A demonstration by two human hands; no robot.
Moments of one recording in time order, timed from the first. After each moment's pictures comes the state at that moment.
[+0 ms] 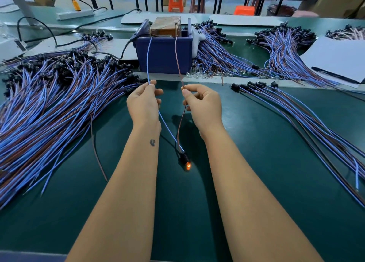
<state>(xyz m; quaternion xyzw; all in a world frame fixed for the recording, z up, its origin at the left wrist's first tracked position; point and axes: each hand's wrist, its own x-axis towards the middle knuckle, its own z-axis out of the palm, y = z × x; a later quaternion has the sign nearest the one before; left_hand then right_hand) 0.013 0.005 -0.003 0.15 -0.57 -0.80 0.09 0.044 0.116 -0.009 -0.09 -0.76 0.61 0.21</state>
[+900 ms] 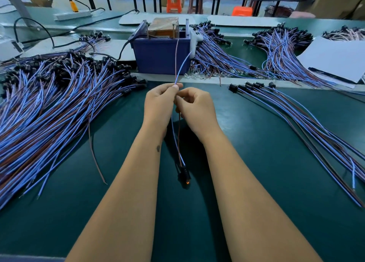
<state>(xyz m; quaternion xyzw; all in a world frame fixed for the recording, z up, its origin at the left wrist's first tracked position) 0.019 0.023 -0.003 -0.02 -0.66 -0.75 0.02 0.046 0.111 -0.008 -0.05 -0.78 0.60 0.17</state>
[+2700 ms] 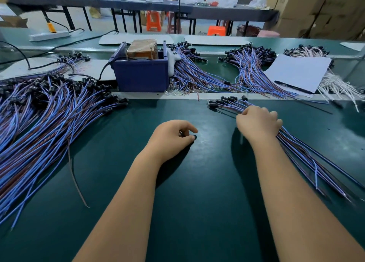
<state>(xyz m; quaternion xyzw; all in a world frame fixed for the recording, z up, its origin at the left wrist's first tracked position) 0.039 0.045 -0.019 -0.30 -0.86 -0.41 -0.05 0.089 0.261 0.013 -0.38 -0.91 0.11 0.11</state>
